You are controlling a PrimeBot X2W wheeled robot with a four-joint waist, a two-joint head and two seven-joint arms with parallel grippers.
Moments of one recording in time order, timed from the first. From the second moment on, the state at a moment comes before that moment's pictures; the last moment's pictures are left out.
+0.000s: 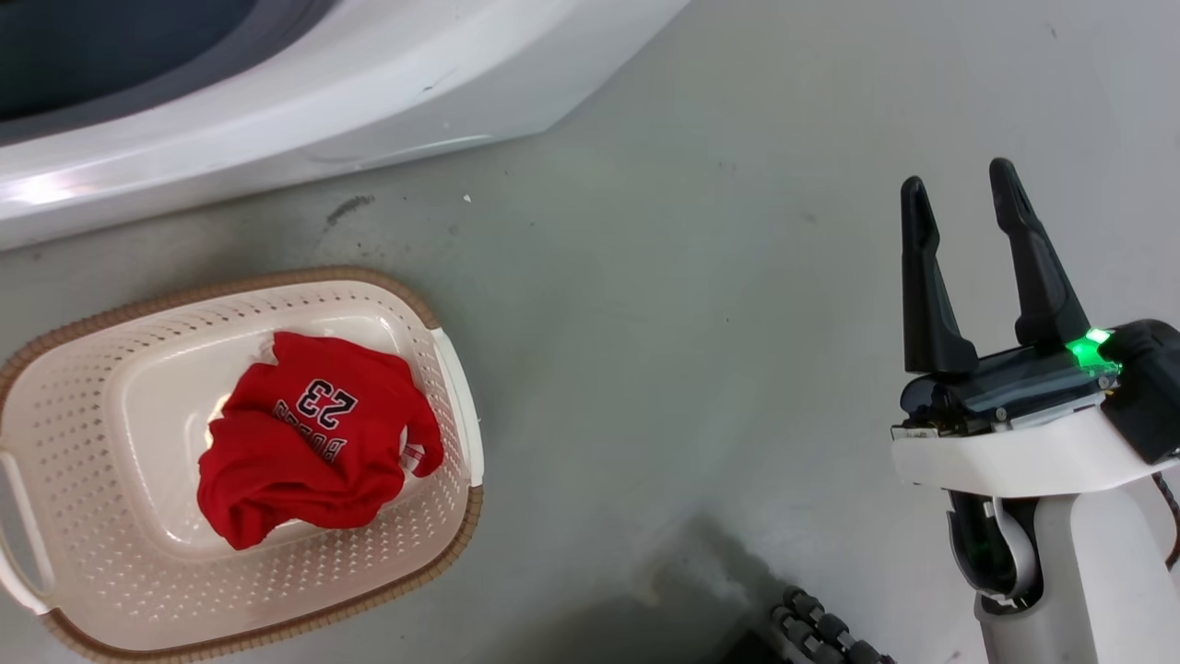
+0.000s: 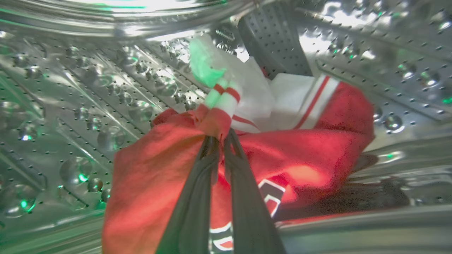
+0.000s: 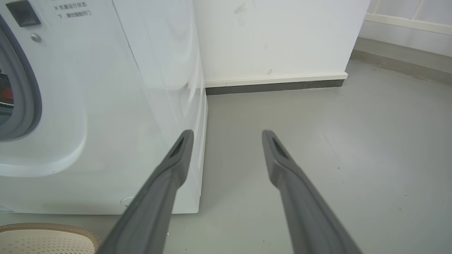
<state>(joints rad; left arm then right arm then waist) -1.67 0.48 -0.26 1.24 -0.02 -0.13 0.40 -0.29 -0.05 0.10 -0.09 0.23 0.13 -0.26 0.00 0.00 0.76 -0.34</state>
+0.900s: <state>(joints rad) -1.17 0.33 -0.40 1.21 -0.29 -0.13 -0.15 -0.16 -0.05 0.08 -0.04 0.13 0.13 -0.26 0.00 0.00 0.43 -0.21</state>
